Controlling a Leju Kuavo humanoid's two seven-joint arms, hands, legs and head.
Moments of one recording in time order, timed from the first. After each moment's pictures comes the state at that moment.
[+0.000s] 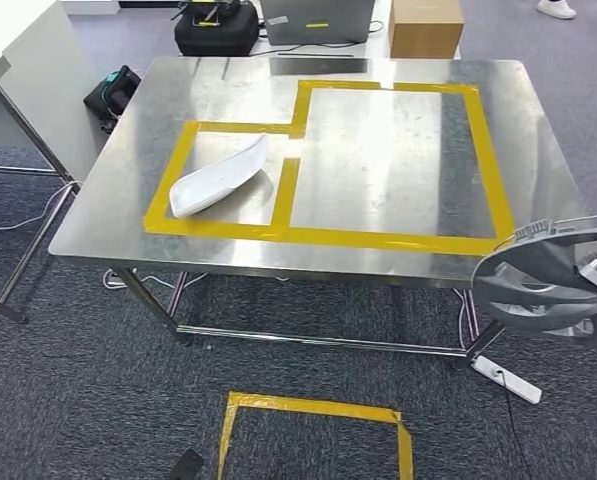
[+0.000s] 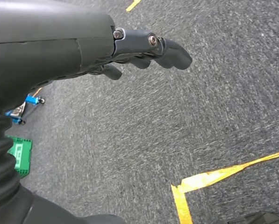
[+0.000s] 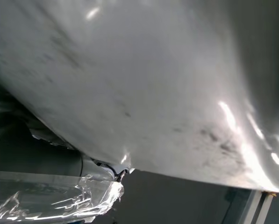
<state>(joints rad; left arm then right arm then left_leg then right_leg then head) -0.11 -0.20 0.73 -0.21 -1.41 0.46 0.08 -0.36 -0.22 -0.54 -1.74 1.57 -0.69 -0.69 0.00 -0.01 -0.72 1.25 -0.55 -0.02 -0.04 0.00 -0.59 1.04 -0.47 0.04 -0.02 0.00</state>
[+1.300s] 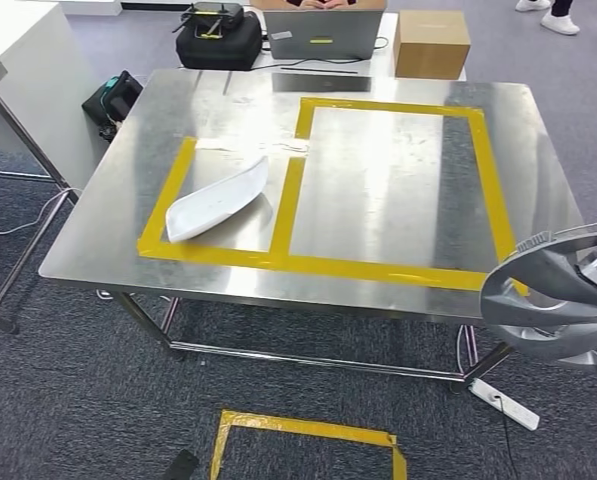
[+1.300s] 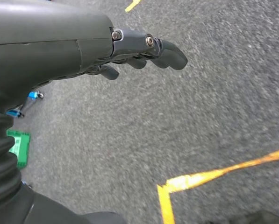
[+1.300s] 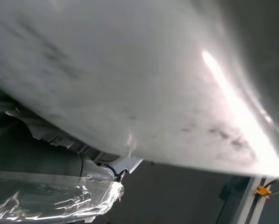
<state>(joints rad) -0.10 -0.20 0.73 -0.21 -1.39 0.48 0.07 -0.38 -0.22 -0.53 -1.72 1.57 -0.70 -0.69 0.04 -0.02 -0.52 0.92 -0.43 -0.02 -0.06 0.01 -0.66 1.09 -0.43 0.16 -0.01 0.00</state>
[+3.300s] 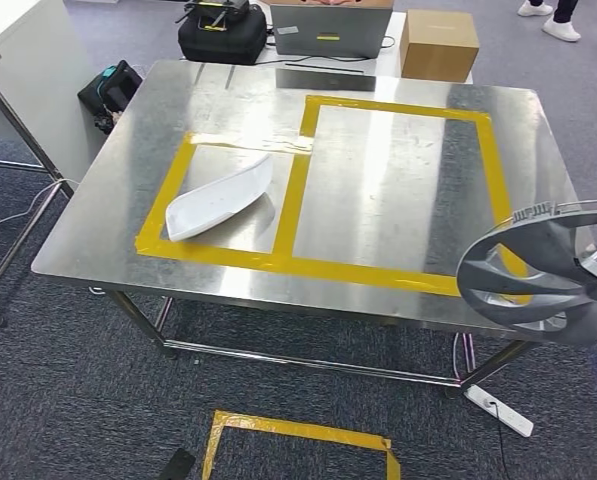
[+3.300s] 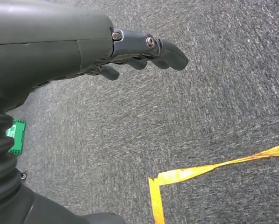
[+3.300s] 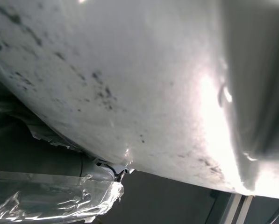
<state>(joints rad) -0.10 -0.20 0.74 -0.21 -1.36 0.50 0.06 -0.40 -0.23 -0.52 -1.70 1.57 -0.70 -0.69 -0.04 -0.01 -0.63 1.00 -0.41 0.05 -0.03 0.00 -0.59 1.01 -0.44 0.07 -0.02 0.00</state>
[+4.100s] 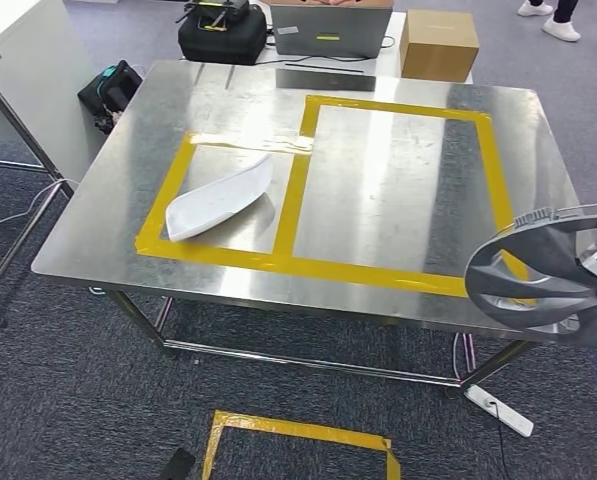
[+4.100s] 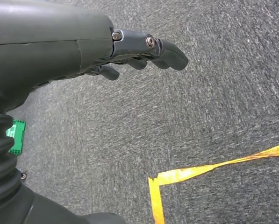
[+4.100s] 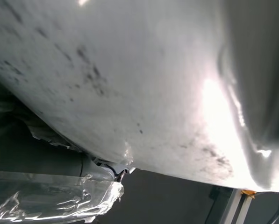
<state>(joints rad) -0.10 -0.20 0.74 -0.21 -1.36 0.50 0.06 -0.40 -0.24 -0.52 -1.69 1.57 -0.70 -0.69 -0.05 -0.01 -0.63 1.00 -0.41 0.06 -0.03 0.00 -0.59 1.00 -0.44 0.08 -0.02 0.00</state>
